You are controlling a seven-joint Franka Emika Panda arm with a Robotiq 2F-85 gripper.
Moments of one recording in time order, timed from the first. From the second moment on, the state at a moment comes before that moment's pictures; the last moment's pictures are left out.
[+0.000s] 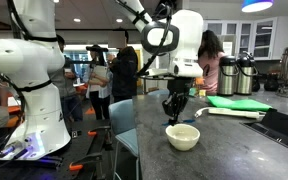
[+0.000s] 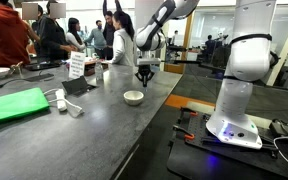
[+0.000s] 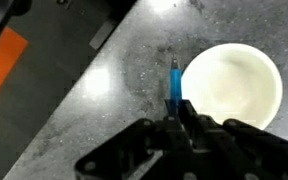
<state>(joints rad) -0.09 0.16 -0.17 -2.33 0.10 2.38 0.56</state>
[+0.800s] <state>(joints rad) -0.16 0.32 -0.20 -2.27 0.10 2.37 0.41</state>
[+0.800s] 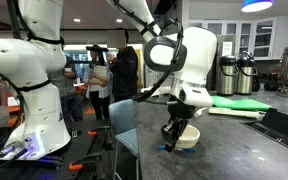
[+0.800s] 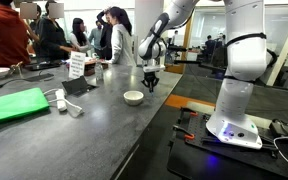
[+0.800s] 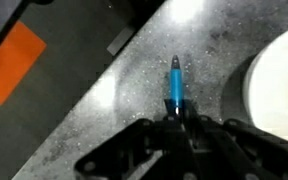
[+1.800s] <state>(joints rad) -0.08 0.09 -0.16 -2.27 0.02 2.34 0.38</state>
